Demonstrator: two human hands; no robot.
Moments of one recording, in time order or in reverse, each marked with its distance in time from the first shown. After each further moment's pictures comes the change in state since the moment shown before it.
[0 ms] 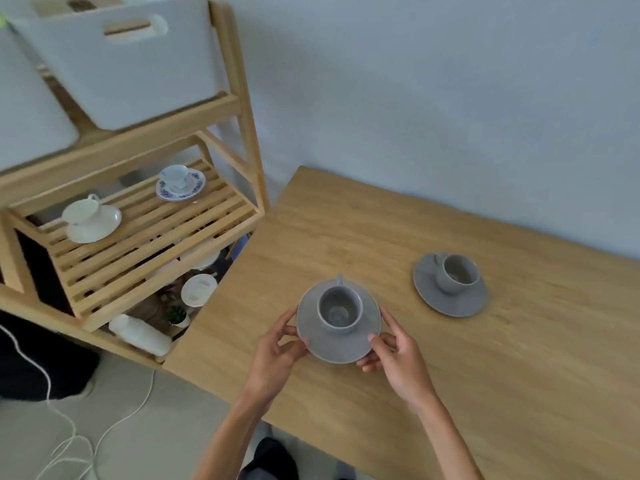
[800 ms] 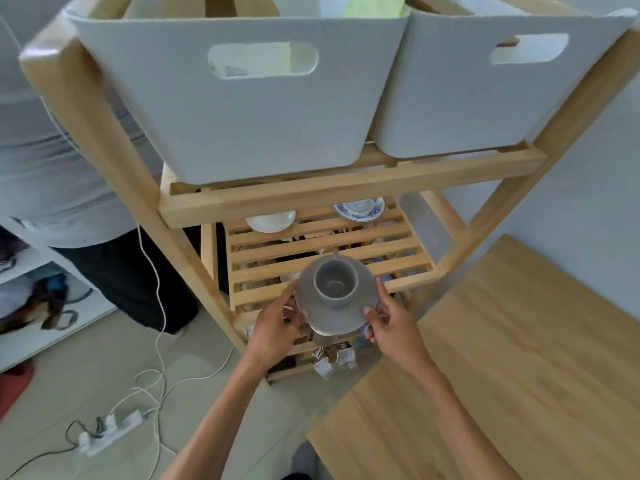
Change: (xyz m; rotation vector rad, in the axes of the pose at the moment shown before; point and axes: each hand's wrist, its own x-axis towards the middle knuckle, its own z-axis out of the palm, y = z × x) left_hand 0.084 0.021 -0.302 0.363 0.466 0.006; right_hand 0.176 -0.069 0.332 -0.534 -0.474 -0.225
